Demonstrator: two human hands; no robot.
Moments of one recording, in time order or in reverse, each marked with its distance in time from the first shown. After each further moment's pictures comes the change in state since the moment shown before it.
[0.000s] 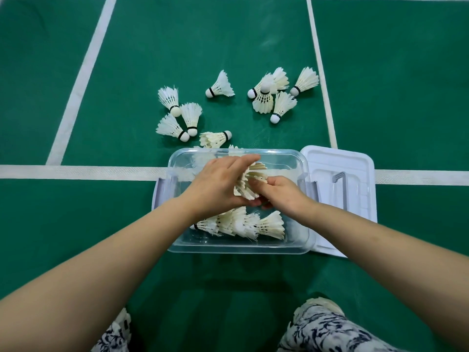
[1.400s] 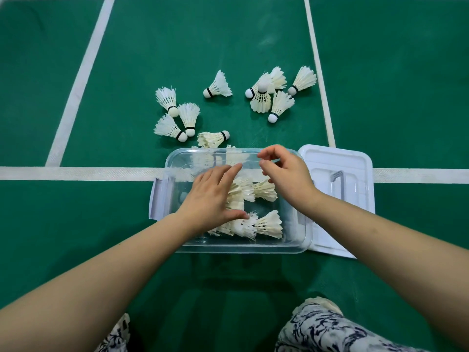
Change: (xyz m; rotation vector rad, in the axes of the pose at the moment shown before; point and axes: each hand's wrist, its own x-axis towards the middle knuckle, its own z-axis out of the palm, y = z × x) left_hand -0.017 -0.012 0.027 0.166 -0.071 -0.151; right_hand 0.003 -0.017 -0.016 -0.036 0.323 -0.281
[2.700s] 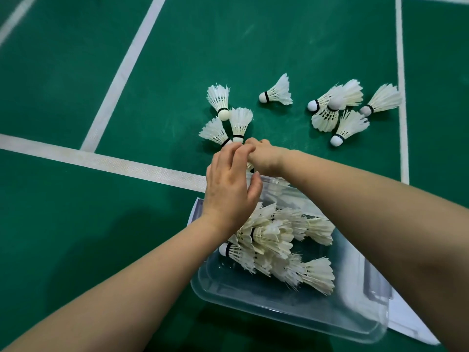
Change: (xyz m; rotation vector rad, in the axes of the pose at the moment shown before) left_hand 0.038 -0.057 -0.015 -0.253 0.628 -0.290; right_hand 0.174 -0.010 0.129 -1.234 -0.843 -0.322
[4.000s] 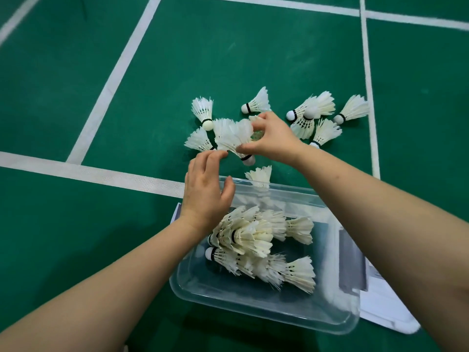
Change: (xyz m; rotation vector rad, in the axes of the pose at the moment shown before) left_hand 0.001 -0.005 -0.007 -0.005 -0.047 -0.016; right_hand -0.061 0.018 -0.037 0.705 0.572 0.136
